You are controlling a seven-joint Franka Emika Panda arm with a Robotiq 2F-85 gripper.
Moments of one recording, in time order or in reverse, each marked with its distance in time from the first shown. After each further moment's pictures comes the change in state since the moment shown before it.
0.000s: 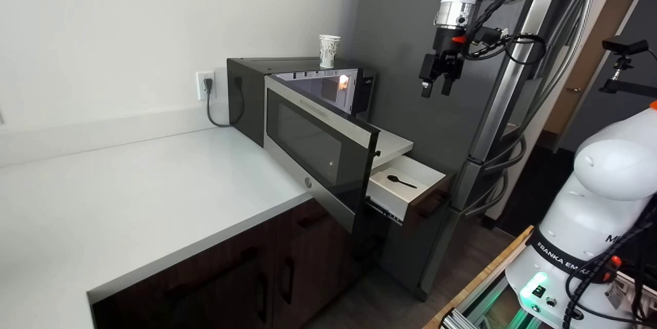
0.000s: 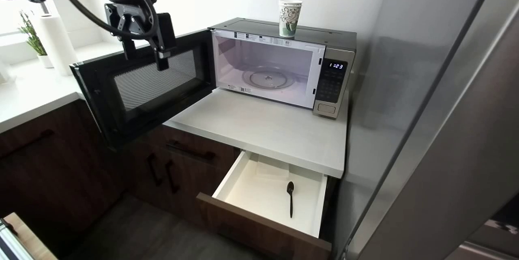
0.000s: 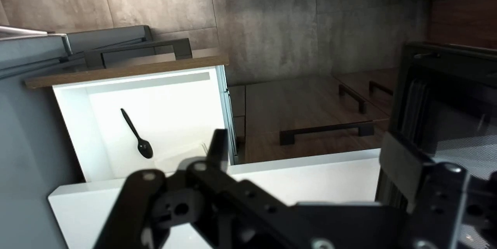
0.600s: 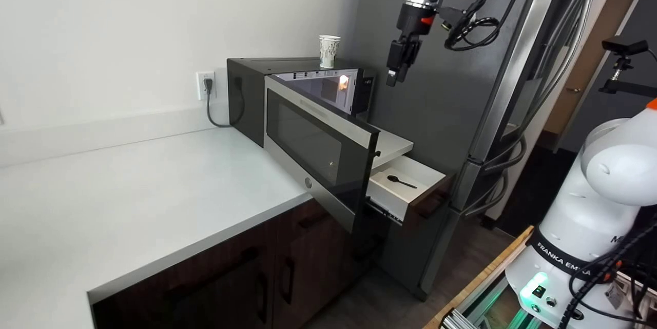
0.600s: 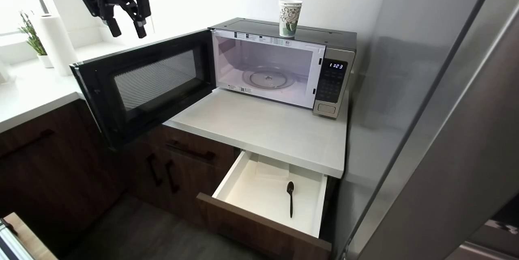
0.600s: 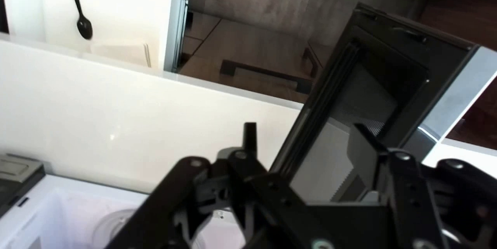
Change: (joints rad) arm 0.155 0.091 0.115 0.126 0.000 0.116 -0.089
